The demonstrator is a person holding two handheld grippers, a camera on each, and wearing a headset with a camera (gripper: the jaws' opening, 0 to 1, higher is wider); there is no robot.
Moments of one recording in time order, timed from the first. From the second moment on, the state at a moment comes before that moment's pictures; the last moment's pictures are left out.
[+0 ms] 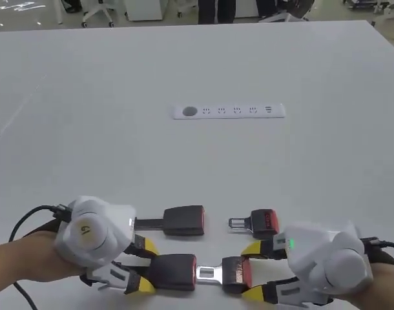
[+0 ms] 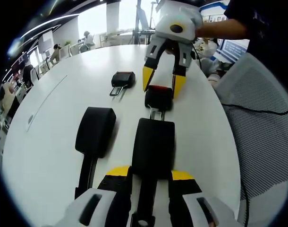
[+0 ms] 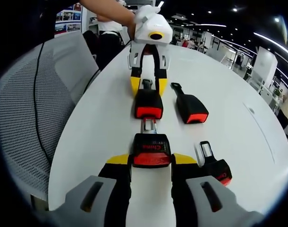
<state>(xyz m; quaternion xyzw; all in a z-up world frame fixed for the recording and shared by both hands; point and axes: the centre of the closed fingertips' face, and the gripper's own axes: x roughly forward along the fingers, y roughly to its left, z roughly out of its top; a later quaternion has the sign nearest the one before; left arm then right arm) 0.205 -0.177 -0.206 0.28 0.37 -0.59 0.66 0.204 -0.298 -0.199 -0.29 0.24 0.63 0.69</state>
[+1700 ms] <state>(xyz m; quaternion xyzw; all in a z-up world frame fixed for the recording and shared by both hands) 0.207 -0.177 -0.208 0.26 0.39 -0.57 0.68 0.207 -0.275 -0.198 -0.27 0.27 0.61 0.69</state>
